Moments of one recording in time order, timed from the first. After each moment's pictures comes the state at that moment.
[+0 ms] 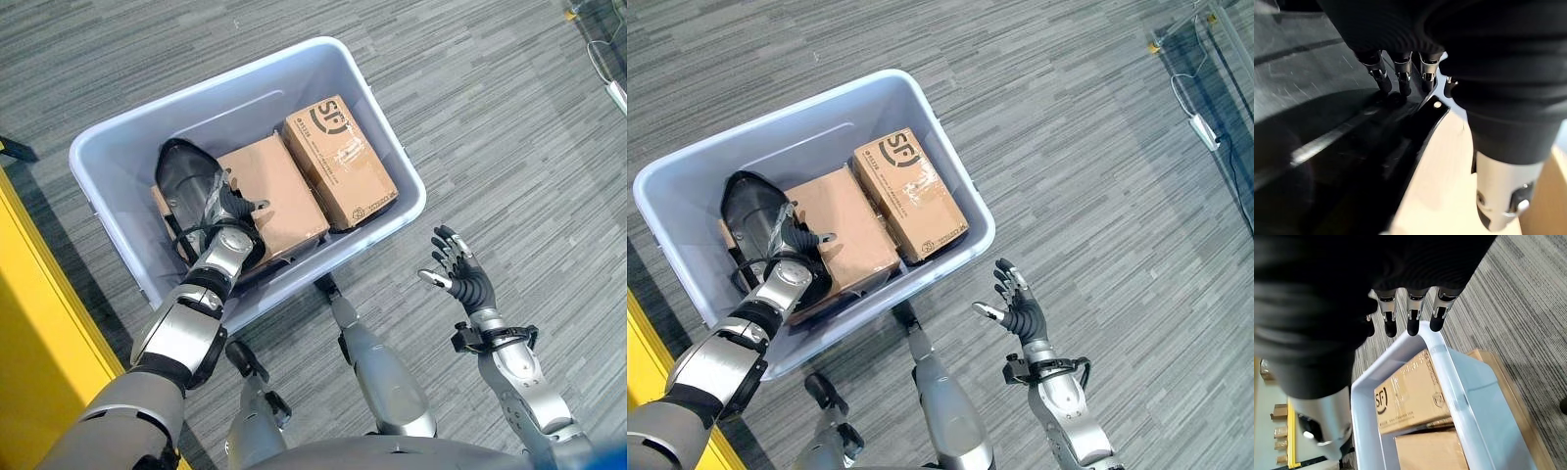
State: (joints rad) left arm -0.81 0.38 -0.39 1.16 0.07 -0.03 0.47; right arm 0.16 -0.45 0.28 -0.09 0.47 -0.22 -0.12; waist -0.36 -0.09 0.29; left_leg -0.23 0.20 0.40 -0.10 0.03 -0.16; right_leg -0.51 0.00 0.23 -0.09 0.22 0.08
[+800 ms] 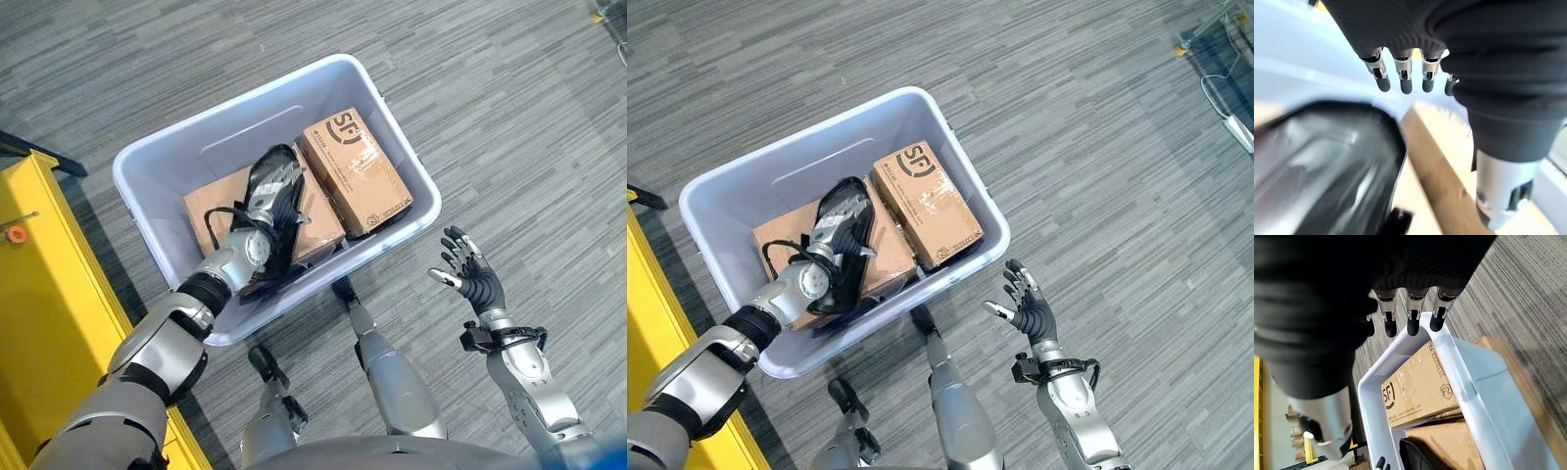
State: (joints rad) left arm -0.70 0.52 -0.59 0.66 0.38 -0.13 0.40; right arm 0.17 -0.45 0.25 -0.06 0.49 -0.24 -0.09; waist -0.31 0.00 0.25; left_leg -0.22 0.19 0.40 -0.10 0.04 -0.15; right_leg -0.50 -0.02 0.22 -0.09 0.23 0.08
